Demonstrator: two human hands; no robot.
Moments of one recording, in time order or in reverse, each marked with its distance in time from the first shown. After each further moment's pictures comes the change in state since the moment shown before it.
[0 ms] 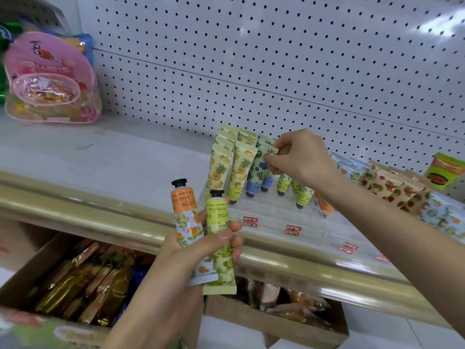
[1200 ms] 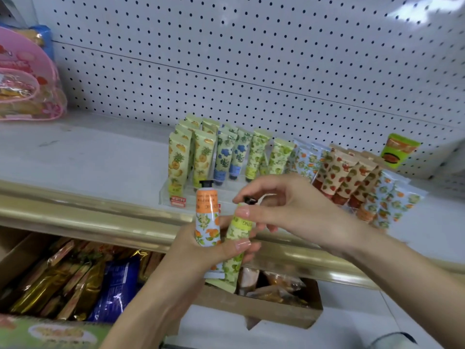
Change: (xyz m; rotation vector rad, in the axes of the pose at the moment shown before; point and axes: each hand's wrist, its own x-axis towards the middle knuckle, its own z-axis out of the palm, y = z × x) left_hand -0.009 -0.017 0.065 0.265 -0.037 -0.107; right_hand -0.105 0.013 -0.040 0.572 -0.450 0.033
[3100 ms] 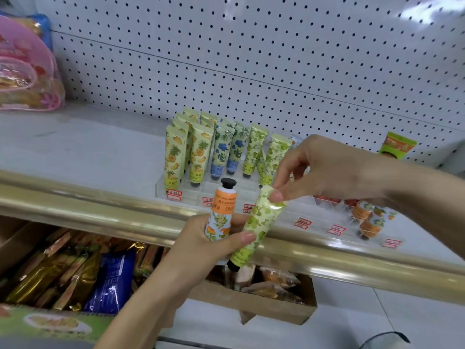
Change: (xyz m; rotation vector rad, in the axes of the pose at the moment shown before) left_hand 0.007 -0.009 0.005 0.218 -0.007 0.096; right_hand 0.005 -0.037 -0.051 -0.503 -0.108 0.129
